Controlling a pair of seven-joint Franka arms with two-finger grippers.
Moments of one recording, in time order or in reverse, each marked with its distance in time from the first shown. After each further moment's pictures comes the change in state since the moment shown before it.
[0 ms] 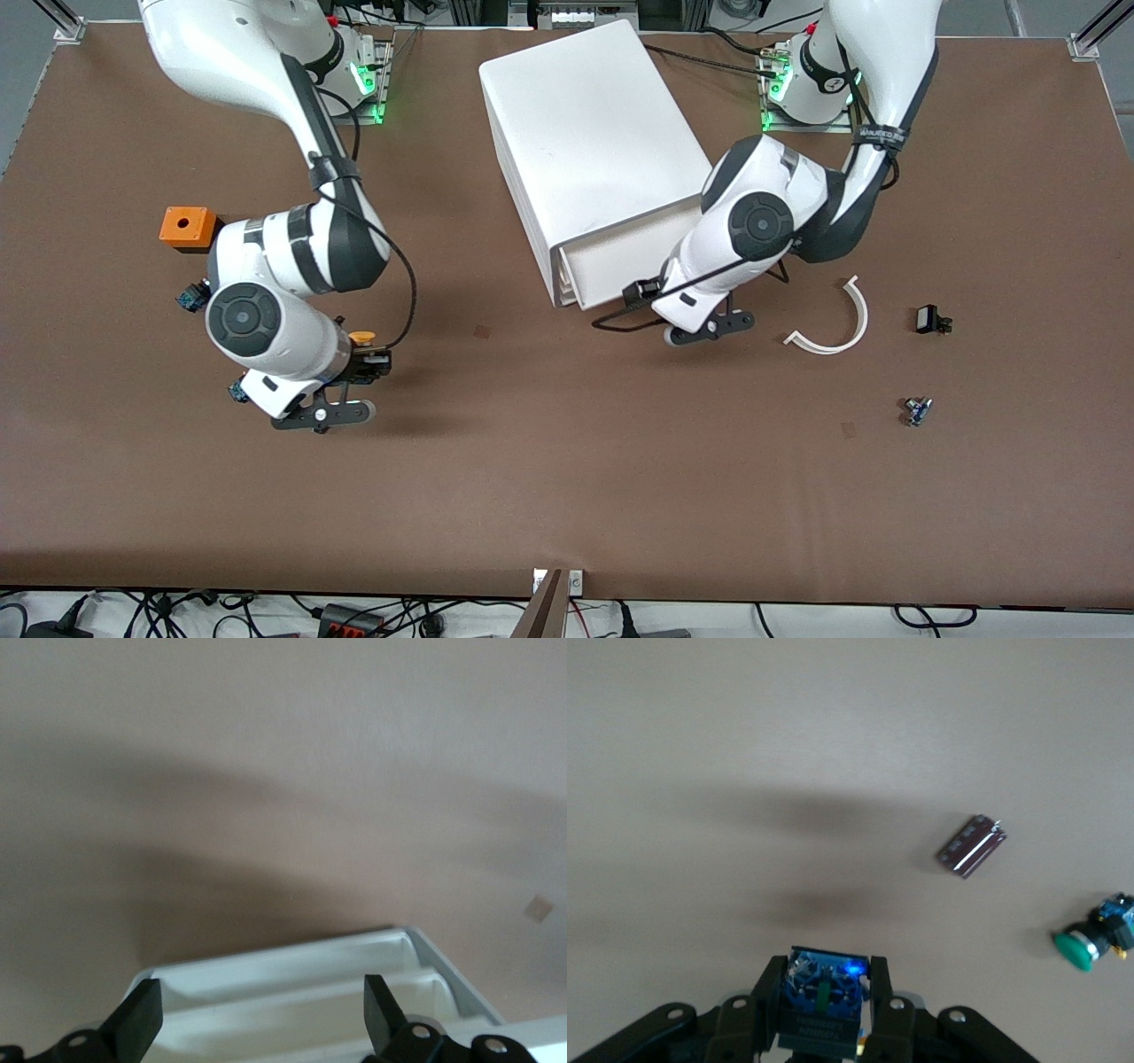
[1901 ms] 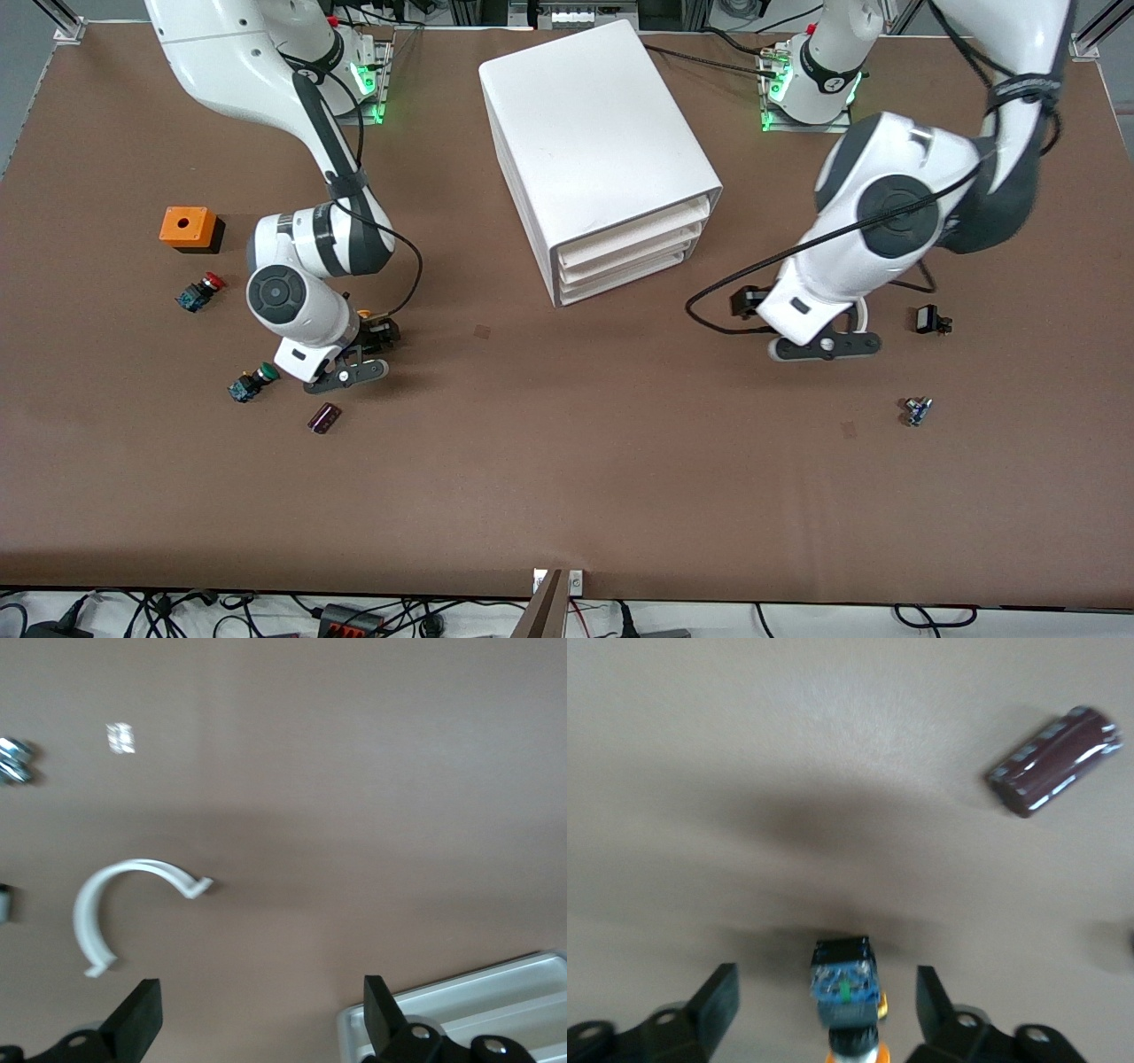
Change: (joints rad) left arm 0.277 -0.077 -0.071 0.165 0.276 -0.293 0.322; right arm 0.013 -0.074 0.009 -0.338 0.000 0.207 -0.149
